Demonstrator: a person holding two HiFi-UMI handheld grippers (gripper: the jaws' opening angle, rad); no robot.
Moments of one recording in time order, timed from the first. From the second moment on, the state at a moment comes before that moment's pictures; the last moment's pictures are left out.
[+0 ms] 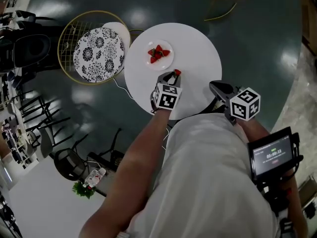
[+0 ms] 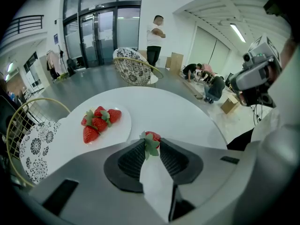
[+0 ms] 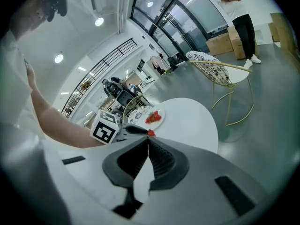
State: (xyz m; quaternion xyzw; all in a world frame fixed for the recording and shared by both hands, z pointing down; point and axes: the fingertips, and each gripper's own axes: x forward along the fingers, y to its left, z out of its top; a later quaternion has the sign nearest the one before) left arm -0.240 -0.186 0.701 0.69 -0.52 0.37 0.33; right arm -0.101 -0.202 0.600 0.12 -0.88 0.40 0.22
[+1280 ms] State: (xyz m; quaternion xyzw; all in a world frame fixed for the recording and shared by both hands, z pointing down) left arm -0.321 -0.225 0.718 0.66 -0.58 0.35 0.32; right arm -0.131 -0.206 0.617 0.10 -0.88 0.39 0.25
